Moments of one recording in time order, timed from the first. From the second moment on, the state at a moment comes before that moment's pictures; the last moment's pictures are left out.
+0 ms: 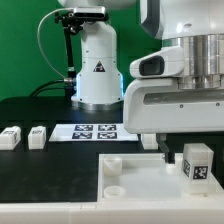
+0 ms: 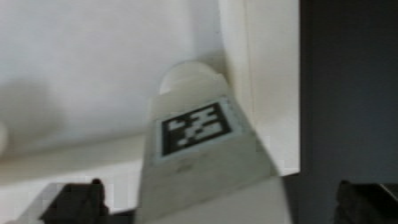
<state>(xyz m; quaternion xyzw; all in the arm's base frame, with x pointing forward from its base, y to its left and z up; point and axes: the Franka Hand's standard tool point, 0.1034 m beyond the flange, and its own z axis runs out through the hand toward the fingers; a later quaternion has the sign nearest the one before) 0.644 0.121 0.078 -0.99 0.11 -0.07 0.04</state>
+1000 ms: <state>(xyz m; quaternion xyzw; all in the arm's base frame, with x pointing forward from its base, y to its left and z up) 0.637 0.118 0.072 -0.66 0.75 -0.02 0.10</state>
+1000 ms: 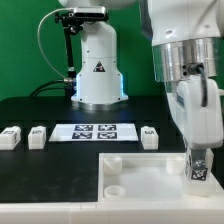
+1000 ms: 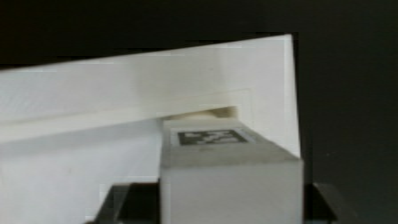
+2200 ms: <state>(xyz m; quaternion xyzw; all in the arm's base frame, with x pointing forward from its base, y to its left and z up) 0.639 0.119 0.074 -0.98 0.17 -0.07 0.02</state>
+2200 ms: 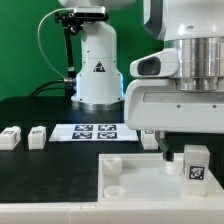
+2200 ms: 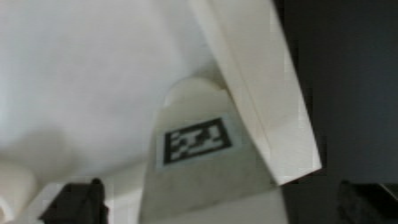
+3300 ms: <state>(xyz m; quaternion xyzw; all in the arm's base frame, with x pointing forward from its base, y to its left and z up) 0.636 0.121 0.074 -0.64 0.76 0.00 0.08</state>
